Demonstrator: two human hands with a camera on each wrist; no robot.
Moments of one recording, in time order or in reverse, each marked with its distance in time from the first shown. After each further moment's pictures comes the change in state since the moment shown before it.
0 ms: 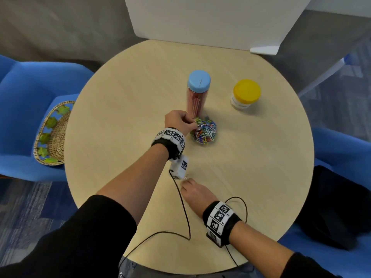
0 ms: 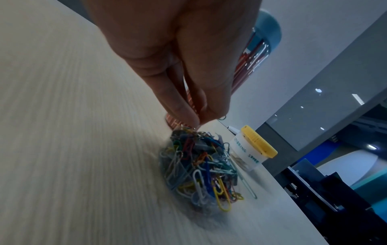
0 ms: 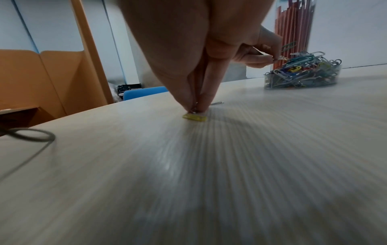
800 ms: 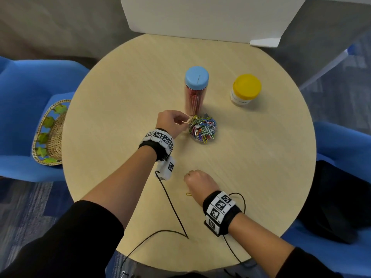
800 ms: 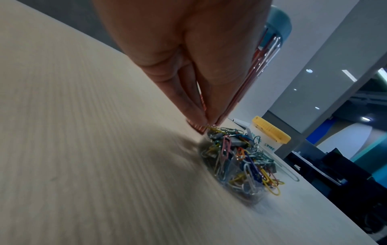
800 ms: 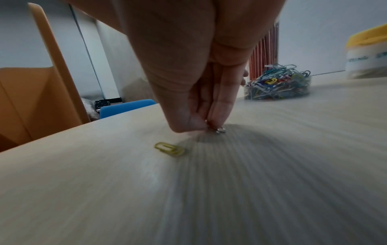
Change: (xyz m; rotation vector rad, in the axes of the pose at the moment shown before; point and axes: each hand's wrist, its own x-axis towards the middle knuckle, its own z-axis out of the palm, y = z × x) left_hand 0.009 -0.025 -0.014 0.083 -0.107 0.194; right_hand 0.013 0.014 -0.034 0.072 -0.085 0.193
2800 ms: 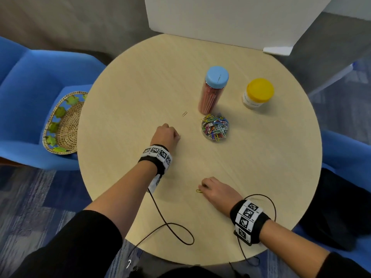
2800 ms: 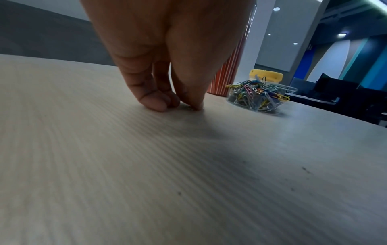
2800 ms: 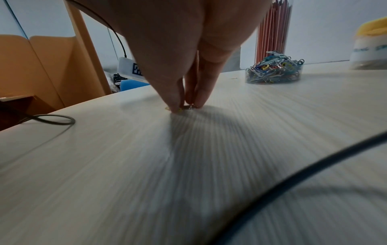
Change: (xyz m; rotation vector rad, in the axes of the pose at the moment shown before) left_hand -0.047 -0.060 -0.018 0.464 -0.041 -0.110; right_hand -0.039 0.022 0.040 -0.136 0.187 -0.278
